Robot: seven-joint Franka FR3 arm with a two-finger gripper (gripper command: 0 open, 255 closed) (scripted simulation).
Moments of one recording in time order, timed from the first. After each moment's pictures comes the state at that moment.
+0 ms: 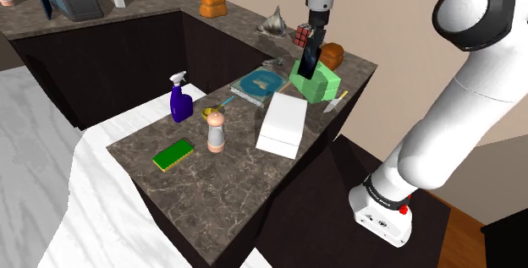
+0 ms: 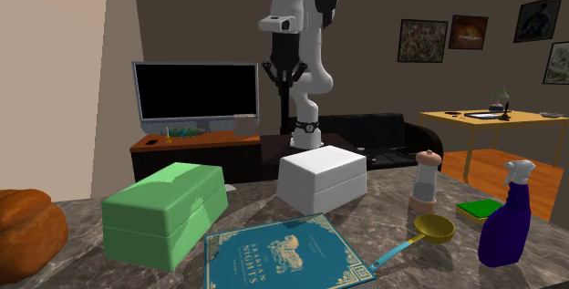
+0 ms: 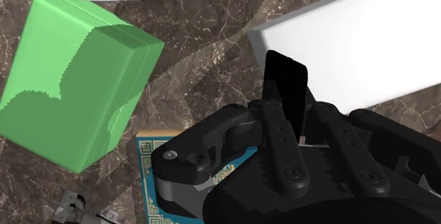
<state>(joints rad) 0.03 0.08 -0.37 -1.79 -0.06 1.67 -0.45</state>
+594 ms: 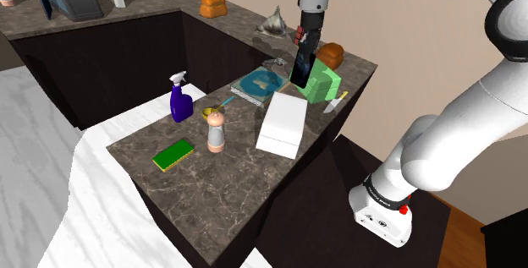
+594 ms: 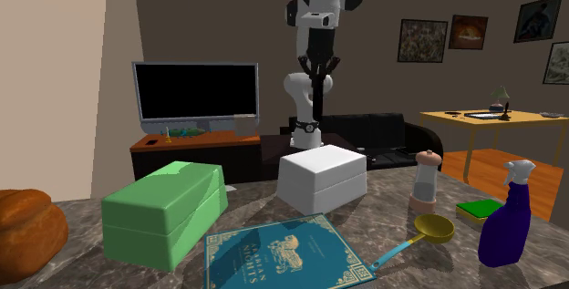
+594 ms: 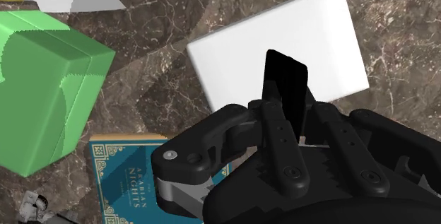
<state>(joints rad) 0.13 -0.13 -0.26 -1.97 -0.07 1.64 -0.23</state>
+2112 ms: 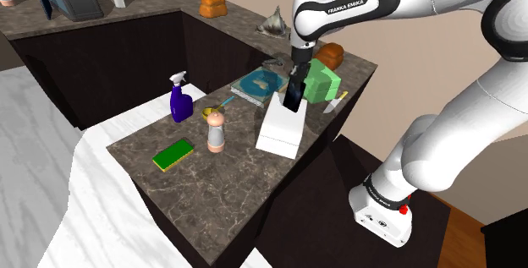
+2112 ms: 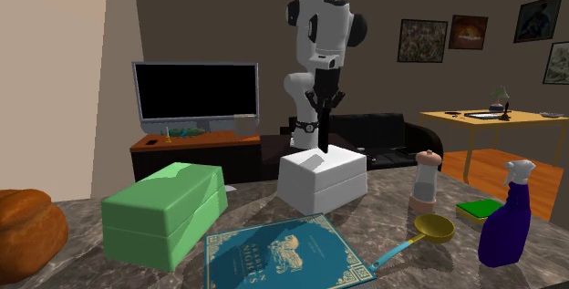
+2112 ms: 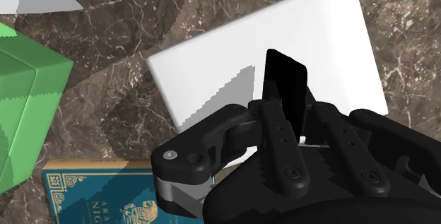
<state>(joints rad) 0.15 -0.11 -0.24 -2.23 -0.06 1.92 -0.17</state>
